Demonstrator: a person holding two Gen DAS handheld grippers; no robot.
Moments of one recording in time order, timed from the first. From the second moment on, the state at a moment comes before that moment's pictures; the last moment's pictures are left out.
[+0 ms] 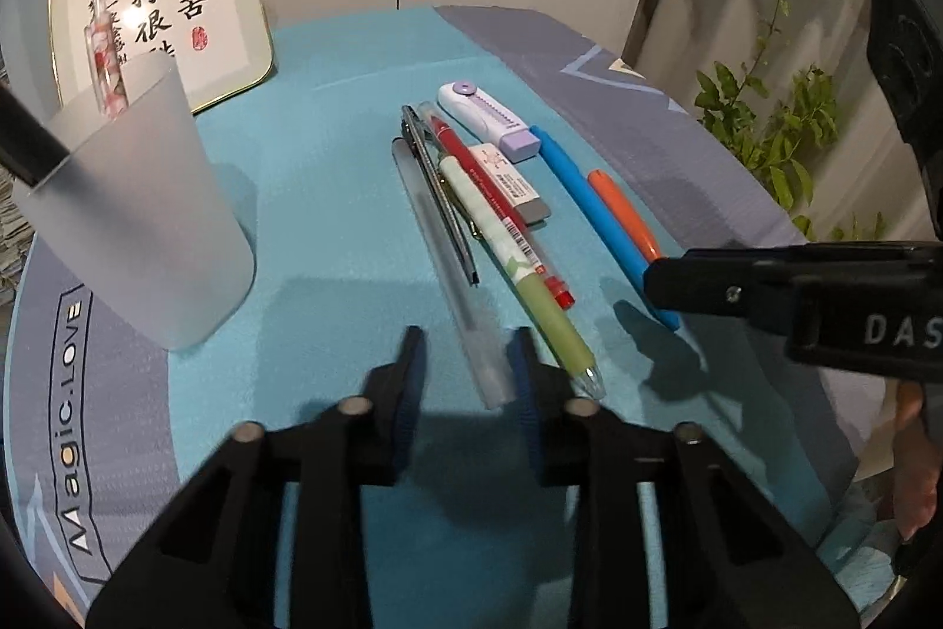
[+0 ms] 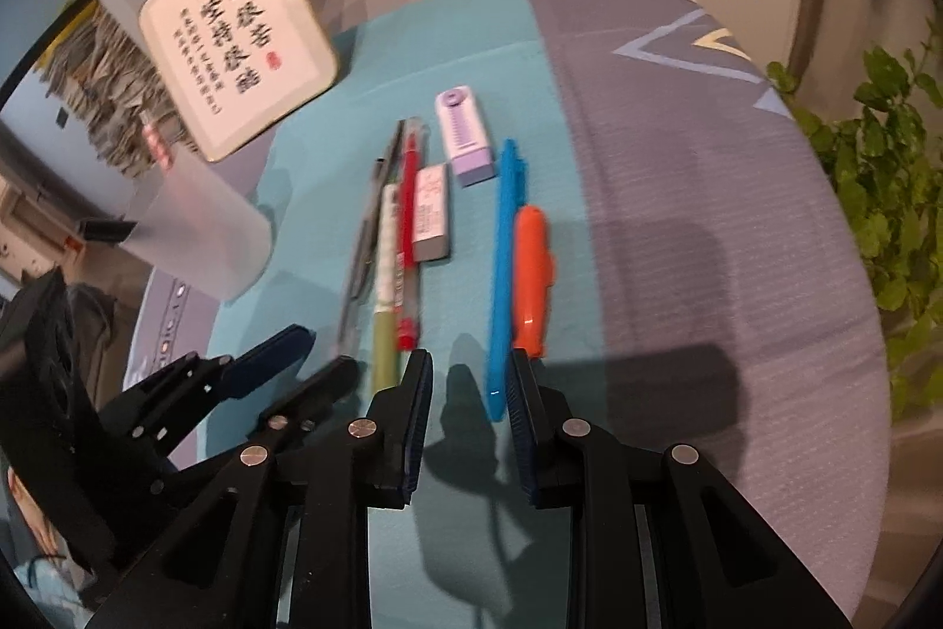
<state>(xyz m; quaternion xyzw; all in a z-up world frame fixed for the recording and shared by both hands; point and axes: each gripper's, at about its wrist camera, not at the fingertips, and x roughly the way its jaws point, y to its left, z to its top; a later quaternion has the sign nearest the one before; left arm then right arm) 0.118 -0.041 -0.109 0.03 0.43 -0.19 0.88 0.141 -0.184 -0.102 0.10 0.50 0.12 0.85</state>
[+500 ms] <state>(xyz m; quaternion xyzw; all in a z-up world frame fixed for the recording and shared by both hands) 0.082 -0.013 -0.105 0.06 0.45 -0.20 0.87 0.145 -0.168 -0.116 0.05 0.52 0.13 0.84</state>
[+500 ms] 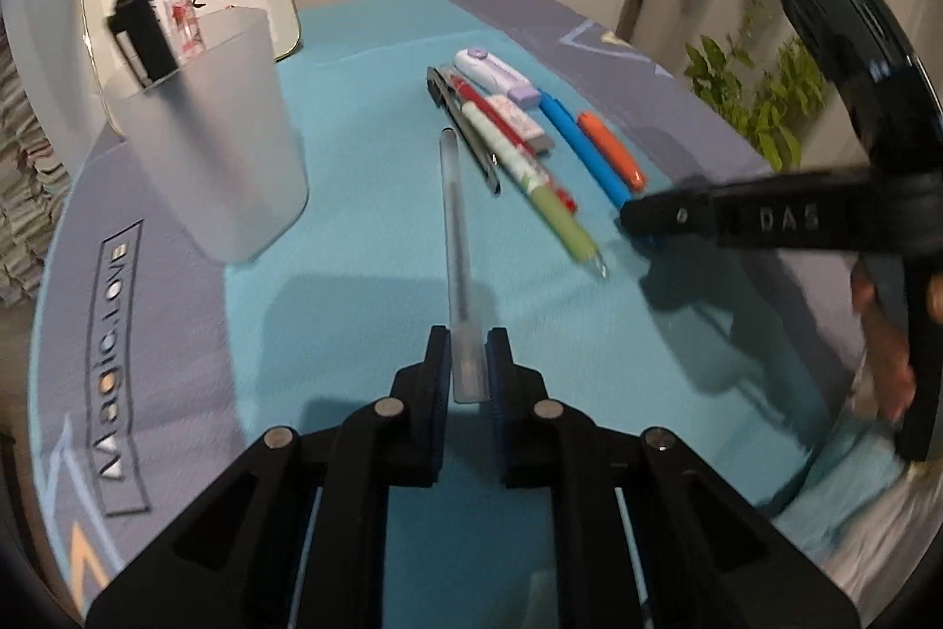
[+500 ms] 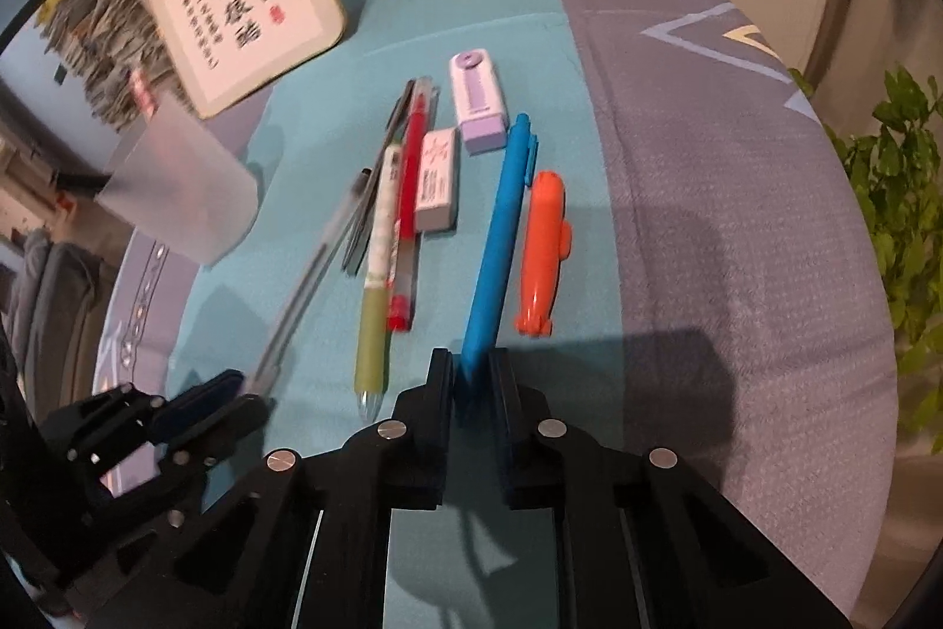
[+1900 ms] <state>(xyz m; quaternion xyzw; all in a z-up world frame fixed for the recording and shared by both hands) 0.120 -0.032 -0.108 0.09 0.45 -0.20 0.87 0.199 -0.162 -0.108 0.02 0.51 0.14 0.85</state>
